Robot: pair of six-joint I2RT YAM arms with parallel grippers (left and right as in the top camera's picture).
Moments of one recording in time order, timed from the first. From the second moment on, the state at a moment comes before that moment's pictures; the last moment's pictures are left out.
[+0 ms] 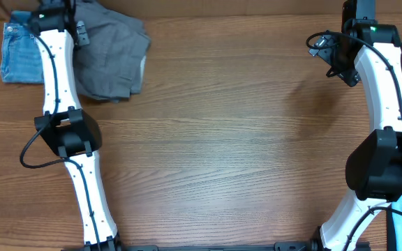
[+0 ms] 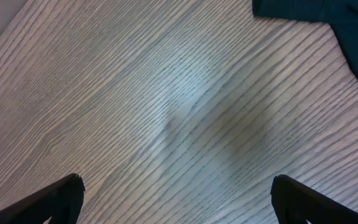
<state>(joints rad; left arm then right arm) 0.20 2.71 2.87 -1.21 -0.21 -0.15 -0.09 2.02 1.89 -1.05 0.11 0.64</state>
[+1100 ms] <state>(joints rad) 0.30 2.72 3.02 -1.13 -0.17 -0.23 -0.09 2.02 1.89 -1.05 0.11 0.64</state>
